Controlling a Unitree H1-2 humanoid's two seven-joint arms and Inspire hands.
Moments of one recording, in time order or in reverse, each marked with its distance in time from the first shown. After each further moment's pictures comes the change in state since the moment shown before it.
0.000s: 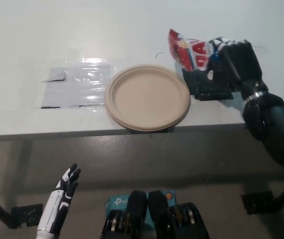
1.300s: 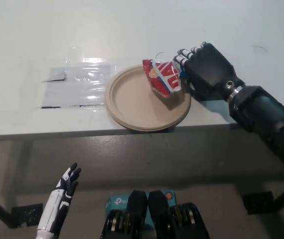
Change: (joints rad) left_arm -0.002 0.000 -0.001 -0.003 0.000 0.001 -0.001; right_arm -0.083 0.020 0.333 0.042 -0.277 0.170 -0.042
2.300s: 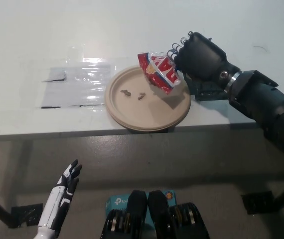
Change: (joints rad) left_arm -0.015 0.000 -0.001 -0.001 0.004 0.001 -0.002; right_arm -0.071 -0.001 0.126 0.020 -0.135 0.056 -0.101
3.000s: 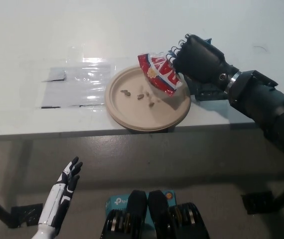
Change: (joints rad) left_arm -0.011 0.000 0.000 -0.002 0.000 0.001 0.000; right_arm 0.004 -0.001 0.017 0.003 -0.038 0.037 -0.033
